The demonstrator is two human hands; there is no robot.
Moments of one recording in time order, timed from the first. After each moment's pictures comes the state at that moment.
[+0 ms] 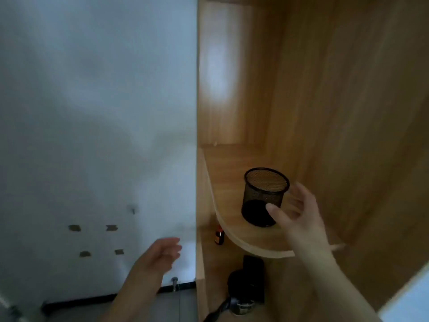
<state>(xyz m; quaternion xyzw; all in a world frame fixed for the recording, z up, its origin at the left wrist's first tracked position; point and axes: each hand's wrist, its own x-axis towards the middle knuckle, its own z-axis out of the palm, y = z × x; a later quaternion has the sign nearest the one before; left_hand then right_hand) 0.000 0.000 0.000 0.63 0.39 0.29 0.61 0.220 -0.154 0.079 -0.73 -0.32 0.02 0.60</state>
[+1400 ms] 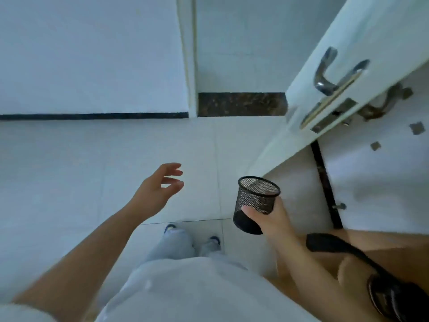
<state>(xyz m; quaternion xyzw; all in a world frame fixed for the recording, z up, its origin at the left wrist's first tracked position) -0.260 -0.443 -0.162 0.18 0.80 0.46 0.35 -0.062 -0.252 -0.188 -0.47 -0.66 0.58 0.02</state>
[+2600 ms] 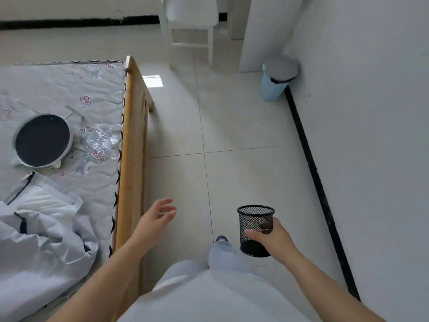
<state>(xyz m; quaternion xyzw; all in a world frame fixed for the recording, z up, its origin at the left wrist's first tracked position) -0.497 -1.206 -0.218 -0.53 0.63 0.58 -0.01 -0.723 -0.996 -0.237 0.11 -0.81 0.34 -0.47</state>
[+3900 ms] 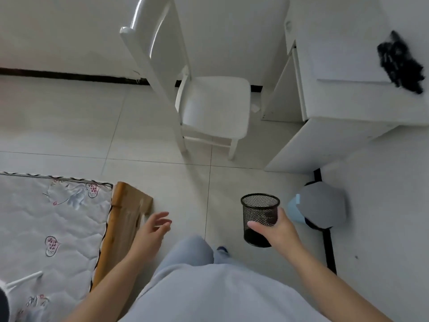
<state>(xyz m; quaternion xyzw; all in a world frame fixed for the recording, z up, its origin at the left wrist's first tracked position) -0.966 -1.904 -0.236 -0.61 0.54 0.57 -0.08 -1.256 -1.769 -0.211 0.22 -0.81 0.32 -0.43</state>
